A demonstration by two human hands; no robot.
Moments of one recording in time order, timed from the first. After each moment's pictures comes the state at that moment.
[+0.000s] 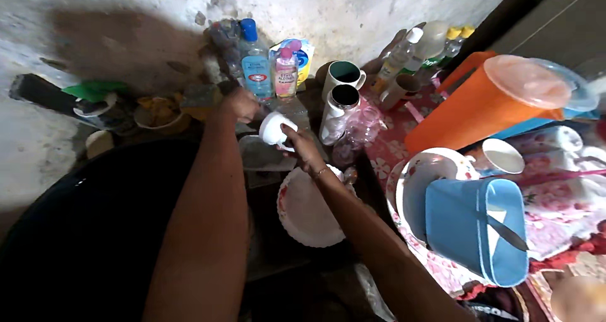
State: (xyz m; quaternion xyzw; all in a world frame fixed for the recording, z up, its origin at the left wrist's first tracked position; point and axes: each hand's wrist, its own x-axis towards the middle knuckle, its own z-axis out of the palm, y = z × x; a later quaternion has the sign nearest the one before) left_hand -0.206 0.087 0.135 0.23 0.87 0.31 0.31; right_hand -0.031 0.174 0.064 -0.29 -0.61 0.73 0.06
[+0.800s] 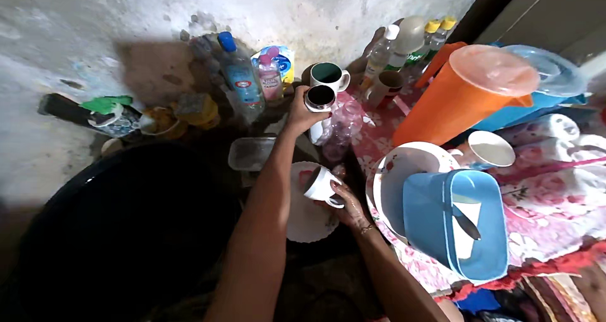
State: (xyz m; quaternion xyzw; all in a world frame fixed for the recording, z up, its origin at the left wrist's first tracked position) left_hand -0.104 0.213 0.076 0.39 0.68 0.61 0.14; right_hand 0.140 0.193 0.030 -0.27 -0.38 0.87 0.16
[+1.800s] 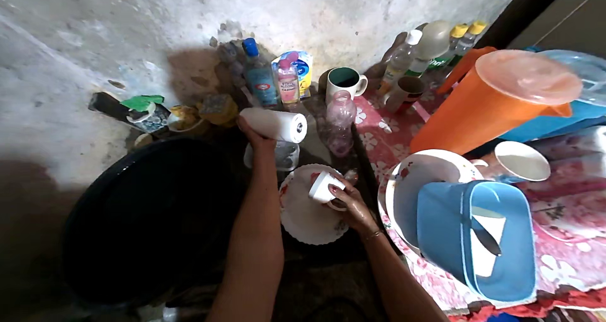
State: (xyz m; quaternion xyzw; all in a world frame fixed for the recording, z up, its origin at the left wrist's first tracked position) left_hand -0.146 0.122 0.037 -0.06 0.35 0.93 0.10; right_hand 0.131 0.194 0.027 -0.26 -0.50 0.82 0.13
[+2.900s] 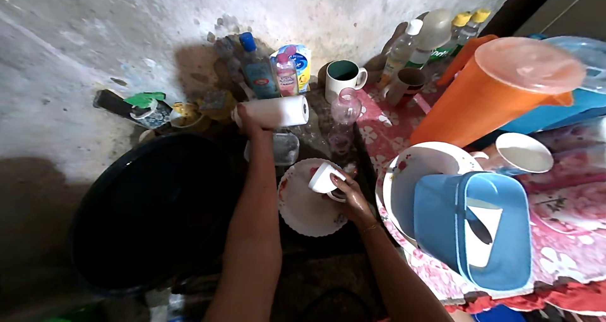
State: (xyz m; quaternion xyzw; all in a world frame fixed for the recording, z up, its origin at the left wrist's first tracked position) left_hand -0.137 0.123 0.069 -0.23 0.47 0.85 0.05; right_hand 0.128 0.193 0.036 -0.30 -0.47 0.82 0.14
